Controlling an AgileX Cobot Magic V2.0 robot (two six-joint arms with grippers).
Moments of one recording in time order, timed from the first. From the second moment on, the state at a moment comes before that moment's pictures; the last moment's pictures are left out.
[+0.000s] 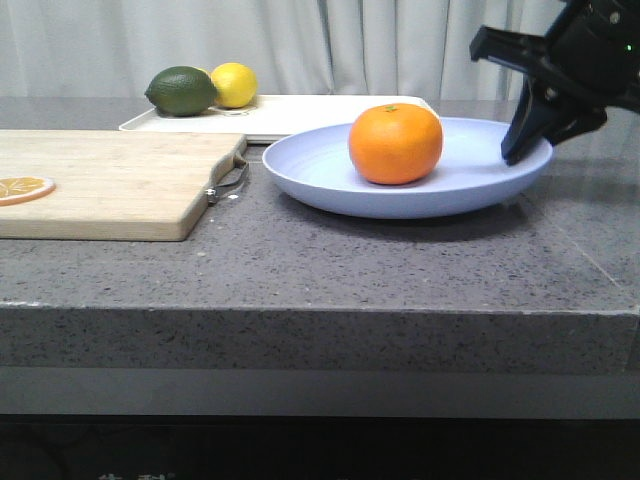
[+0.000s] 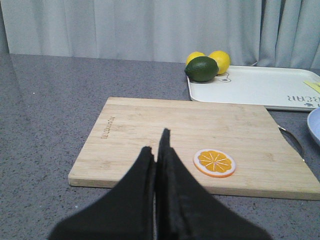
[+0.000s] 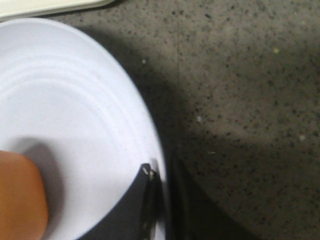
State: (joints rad) left arm -0.12 0.05 -0.40 0.14 0.54 -0.17; right arm 0.12 1.68 -1.26 0.37 0.62 0.04
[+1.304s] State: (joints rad) left arm -0.12 0.05 -0.40 0.14 0.54 -0.17; right arm 0.12 2.68 -2.80 0.57 0.87 0.16
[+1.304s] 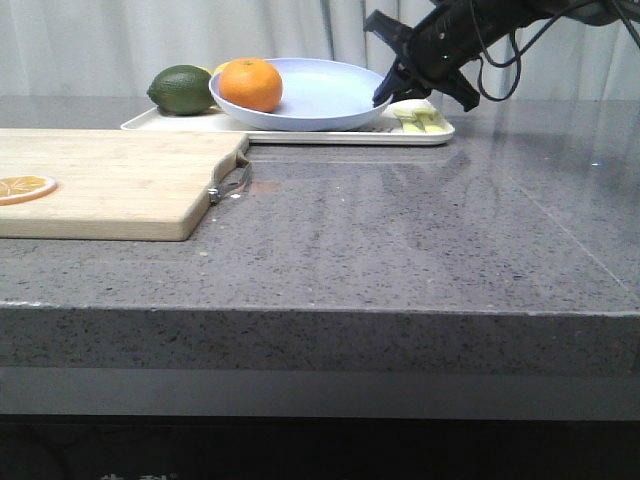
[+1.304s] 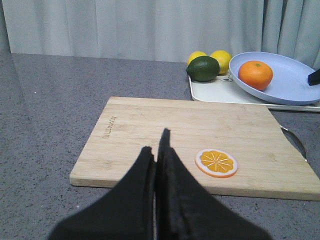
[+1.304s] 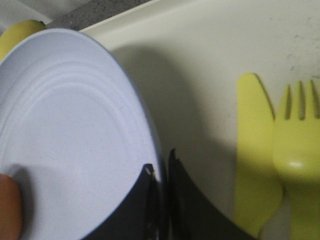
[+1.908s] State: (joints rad) left arm -0.12 0.05 -0.40 0.14 0.54 -0.17; right arm 0.12 2.69 -2.80 0.58 0.87 0.16
